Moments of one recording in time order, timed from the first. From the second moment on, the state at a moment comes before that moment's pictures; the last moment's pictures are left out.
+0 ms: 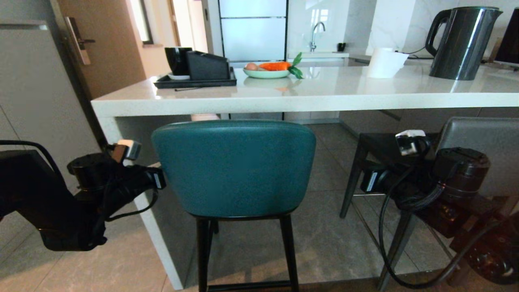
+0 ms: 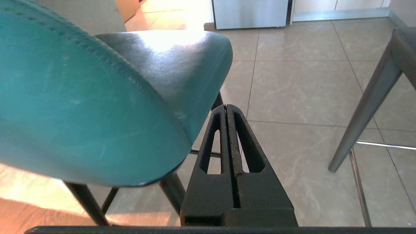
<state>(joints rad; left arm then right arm) 0.01 2.14 -0.74 -1.33 -0.31 -0.04 0.32 1.82 -0.53 -1.23 0.00 0.11</state>
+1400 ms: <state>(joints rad) 0.07 2.29 -0.97 -1.31 -0.31 -0.05 0.41 2.30 -0.93 -1.50 -0.03 0.11</state>
